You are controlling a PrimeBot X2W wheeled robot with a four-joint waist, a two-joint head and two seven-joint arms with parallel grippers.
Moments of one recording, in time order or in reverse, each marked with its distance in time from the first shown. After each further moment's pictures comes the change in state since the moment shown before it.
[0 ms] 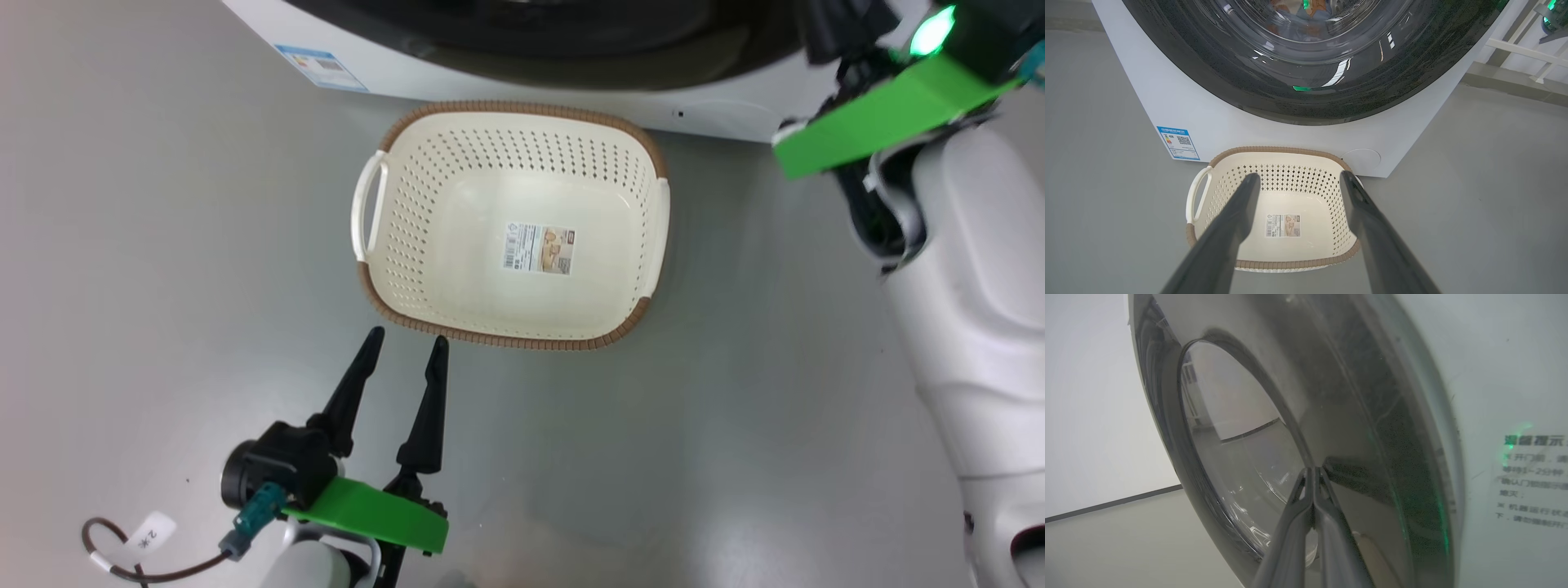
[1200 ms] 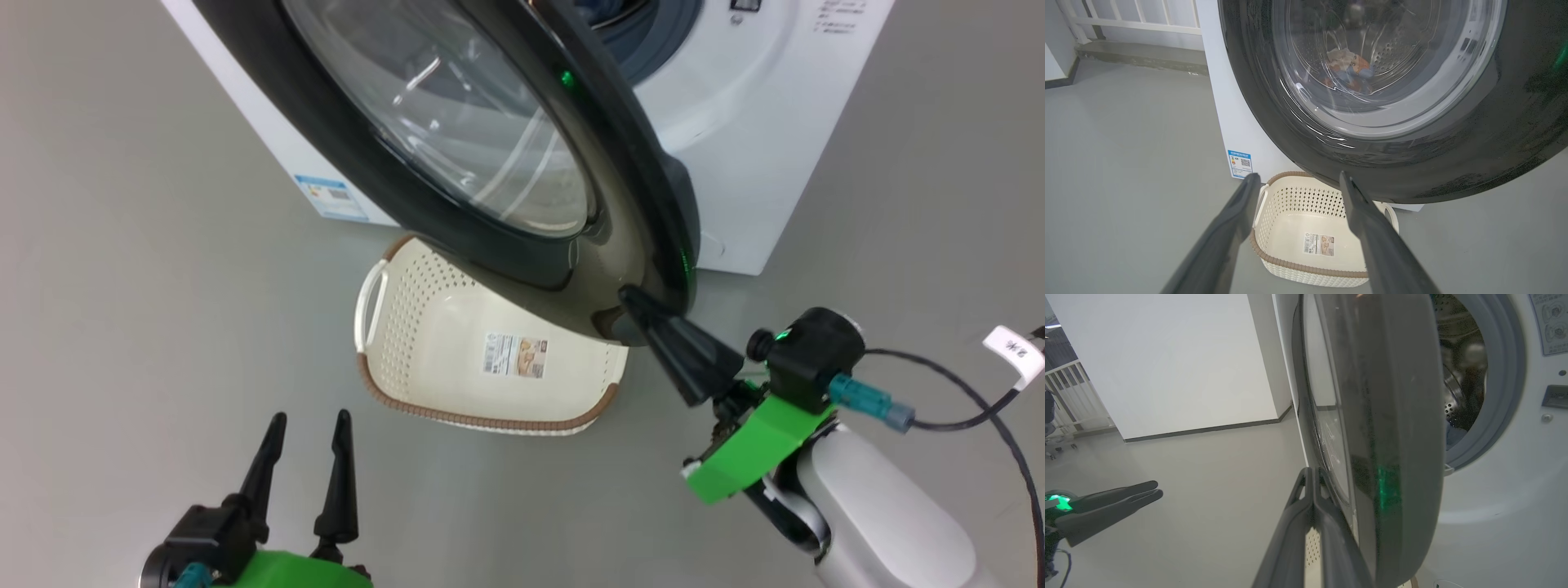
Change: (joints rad) left arm 0.184 0.006 0.193 -0.015 0.057 0.014 0.000; right arm 0.496 -0.068 0.305 -0.232 0.064 0.000 0.000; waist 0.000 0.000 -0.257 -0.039
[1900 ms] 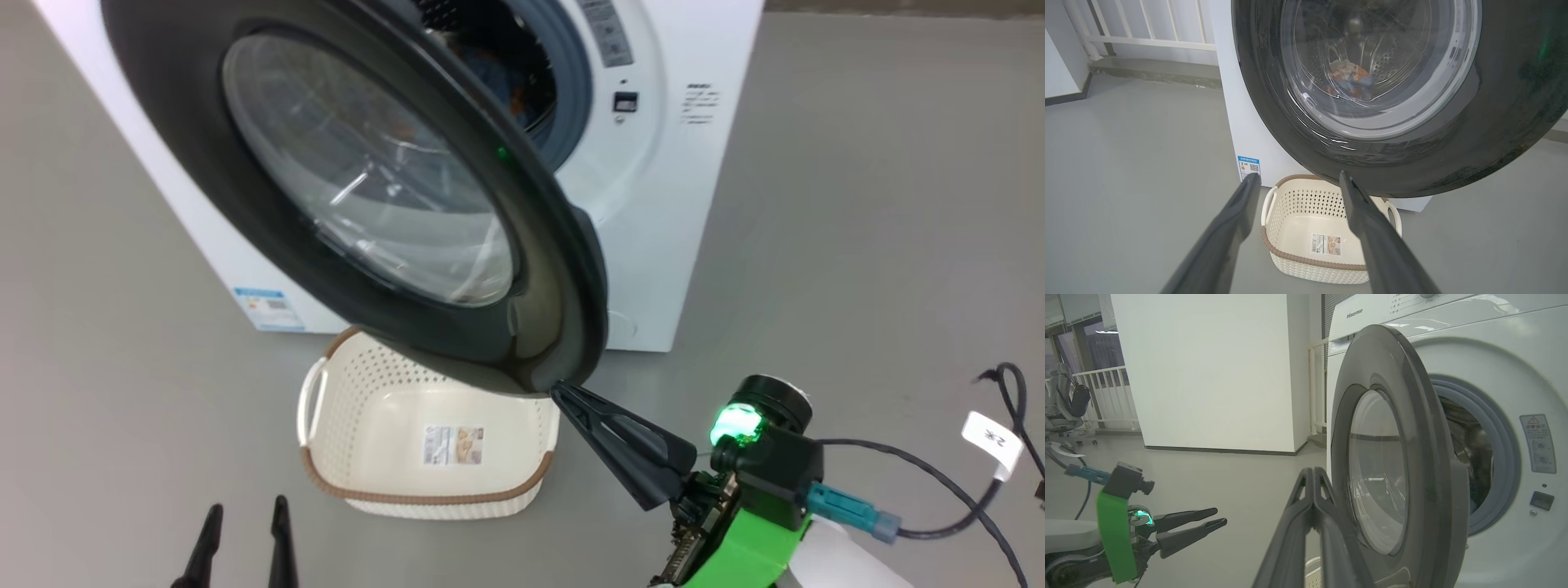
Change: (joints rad) left arm 0.159 0.004 0.140 0.009 0.067 -0.004 0.000; right arm 0.146 -0.022 0.100 -0.263 -0.006 0.000 0.000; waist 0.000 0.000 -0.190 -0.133
